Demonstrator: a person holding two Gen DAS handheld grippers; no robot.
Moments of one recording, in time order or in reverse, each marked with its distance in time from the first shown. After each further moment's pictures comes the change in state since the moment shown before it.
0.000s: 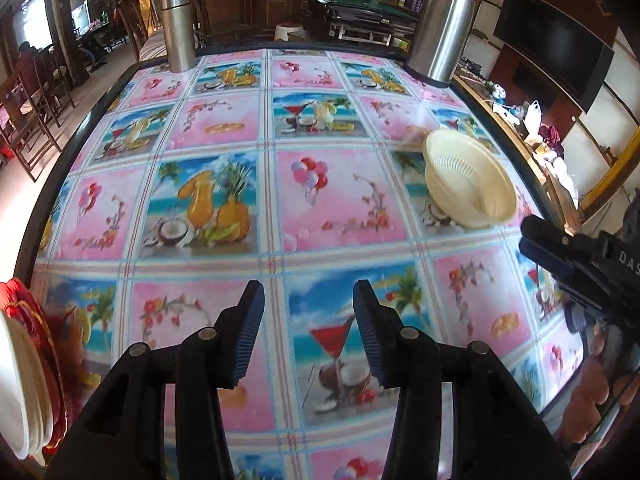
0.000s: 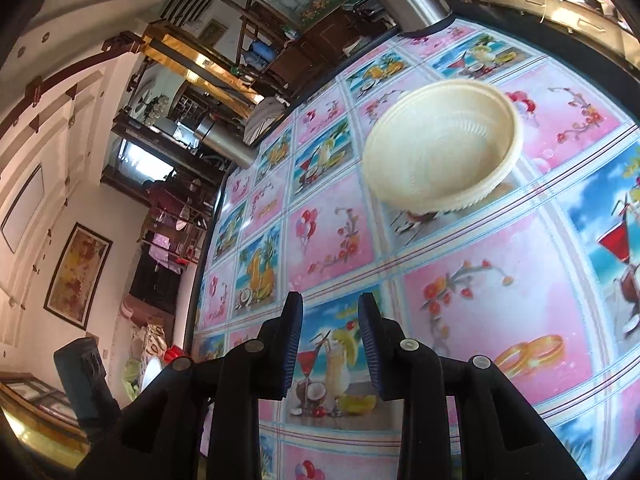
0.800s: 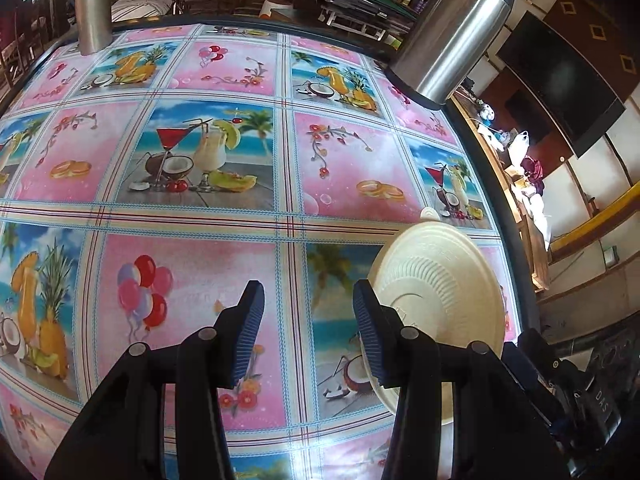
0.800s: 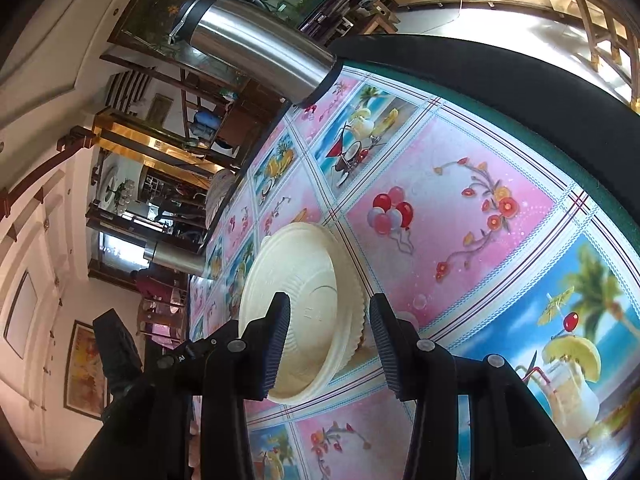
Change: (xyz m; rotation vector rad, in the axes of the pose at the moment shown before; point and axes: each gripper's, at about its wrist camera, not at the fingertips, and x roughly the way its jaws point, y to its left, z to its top) left arm 0.123 -0.073 0.103 -0.131 0.097 -0.178; right arm -0.001 -0.112 0.089 0.251 -0.121 -0.017
